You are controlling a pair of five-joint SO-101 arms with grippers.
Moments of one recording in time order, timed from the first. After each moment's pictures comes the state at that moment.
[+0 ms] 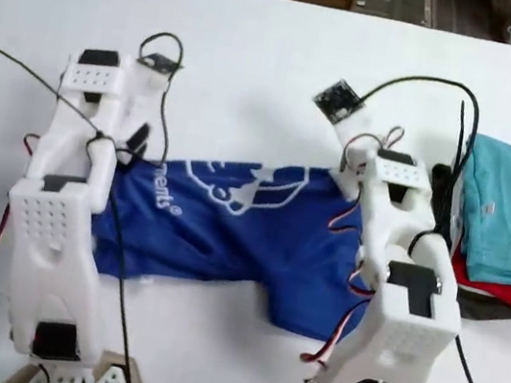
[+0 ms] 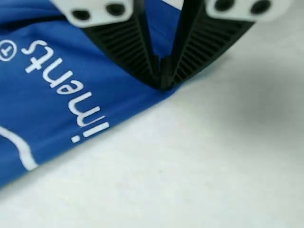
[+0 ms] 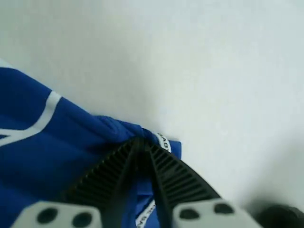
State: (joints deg) left arm -12.9 43.6 -26.1 89.6 -25.1; right arm 0.1 22.1 13.9 36.7 46.6
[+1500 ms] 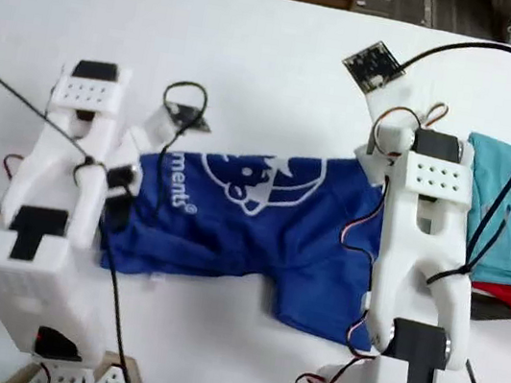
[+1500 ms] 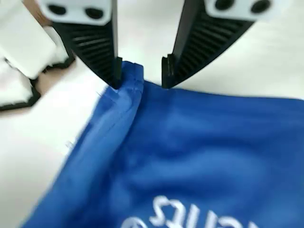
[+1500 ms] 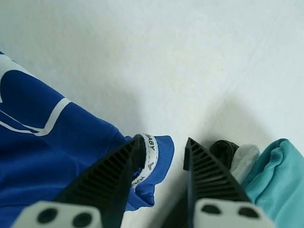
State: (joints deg) left arm -10.1 14.7 4.0 100.6 -59.9; right arm 0.9 0.3 8.4 61.2 41.8
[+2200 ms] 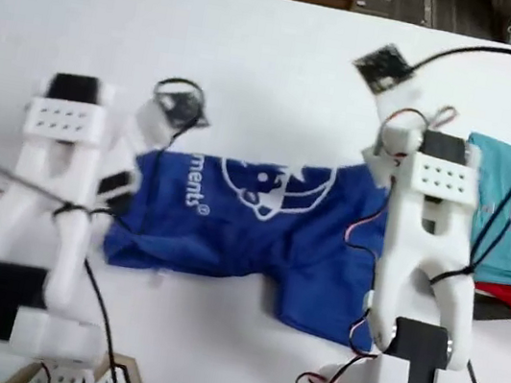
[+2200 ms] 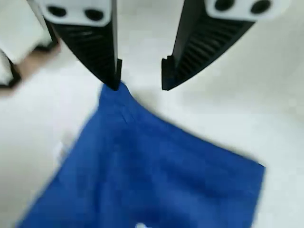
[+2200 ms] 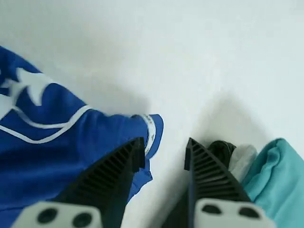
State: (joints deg) left arm -7.2 -1.8 13.1 90.0 -52.8; right arm 0.5 0.6 8.4 60.3 41.8
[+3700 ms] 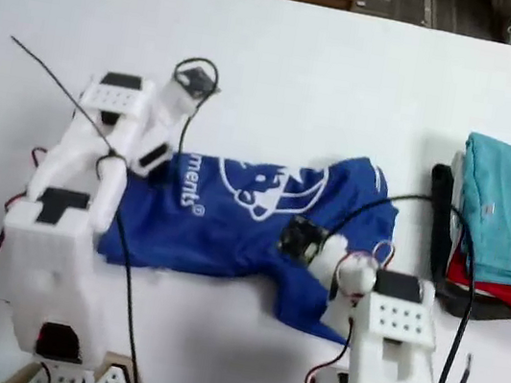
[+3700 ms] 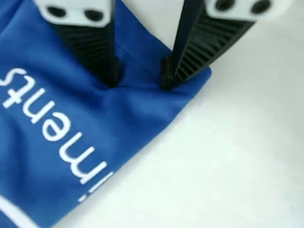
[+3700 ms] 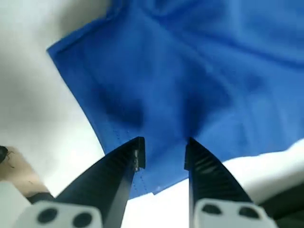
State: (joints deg) left arm -7.0 34.2 -7.9 72.5 -37.8; right arm 0.2 -46.4 70.4 66.4 68.8
